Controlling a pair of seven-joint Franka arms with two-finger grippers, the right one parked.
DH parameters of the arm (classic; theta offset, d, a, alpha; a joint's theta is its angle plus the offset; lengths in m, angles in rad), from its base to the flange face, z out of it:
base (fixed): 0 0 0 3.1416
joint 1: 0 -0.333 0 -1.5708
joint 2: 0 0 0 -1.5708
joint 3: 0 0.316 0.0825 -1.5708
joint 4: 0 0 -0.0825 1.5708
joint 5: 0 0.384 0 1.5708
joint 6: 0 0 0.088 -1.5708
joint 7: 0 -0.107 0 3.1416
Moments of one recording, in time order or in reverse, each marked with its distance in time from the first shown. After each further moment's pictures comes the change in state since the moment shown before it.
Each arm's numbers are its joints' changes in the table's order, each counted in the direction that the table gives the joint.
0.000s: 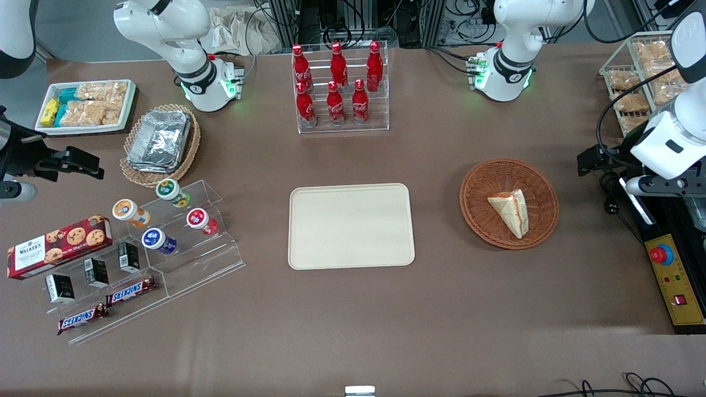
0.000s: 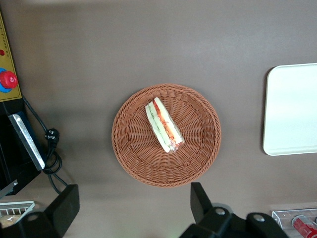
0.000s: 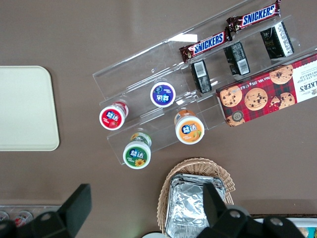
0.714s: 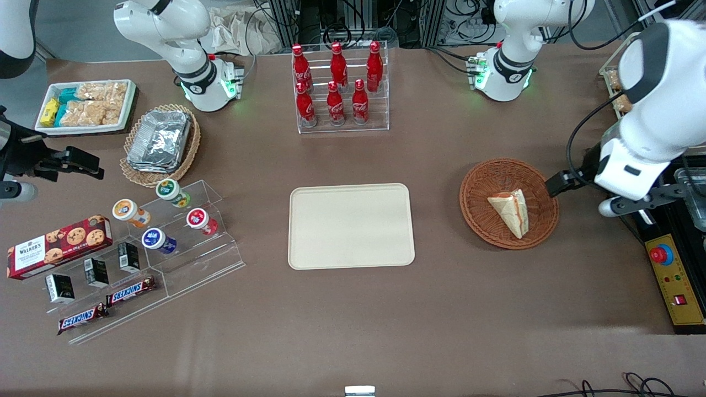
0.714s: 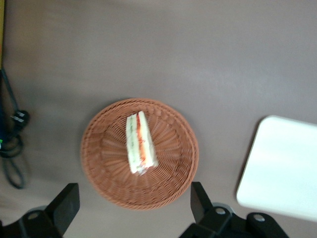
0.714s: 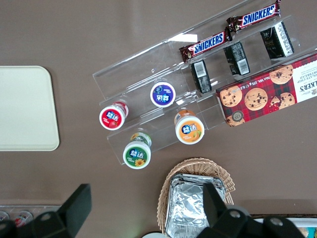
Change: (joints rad) arm 0.010 -0.013 -0.092 0.155 0.019 0.233 0.437
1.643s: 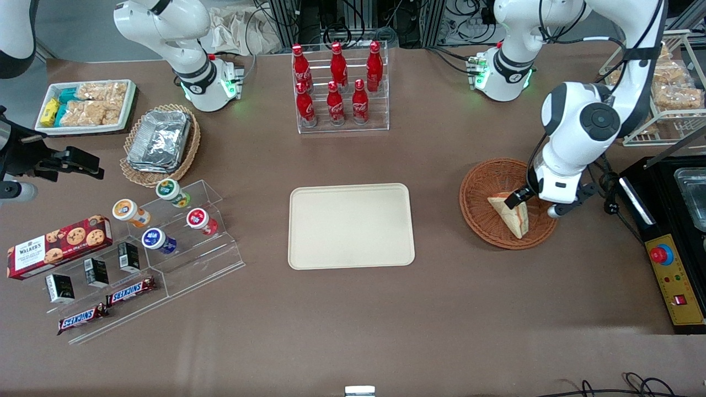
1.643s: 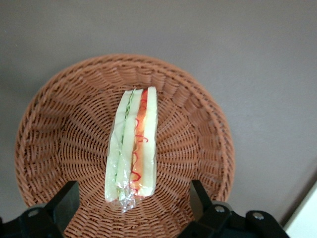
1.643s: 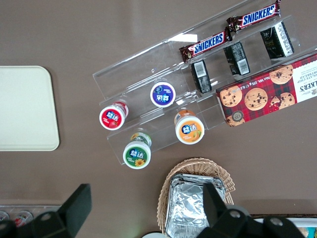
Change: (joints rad) arm 0.002 0.032 -0.008 0.605 0.007 0.629 0.278
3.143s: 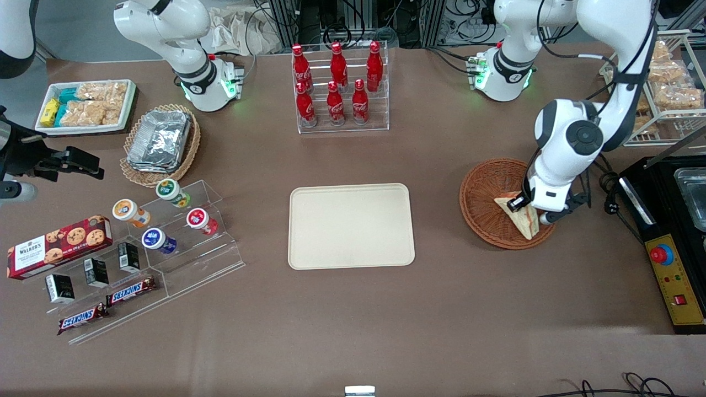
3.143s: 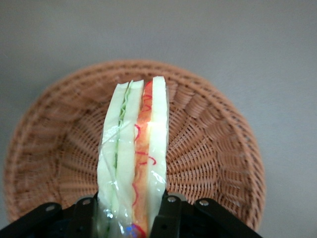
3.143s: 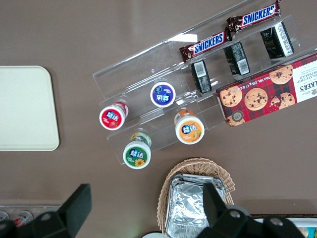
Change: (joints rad) arm -0.017 -0.043 0.013 -0.006 0.067 0.049 -0.036
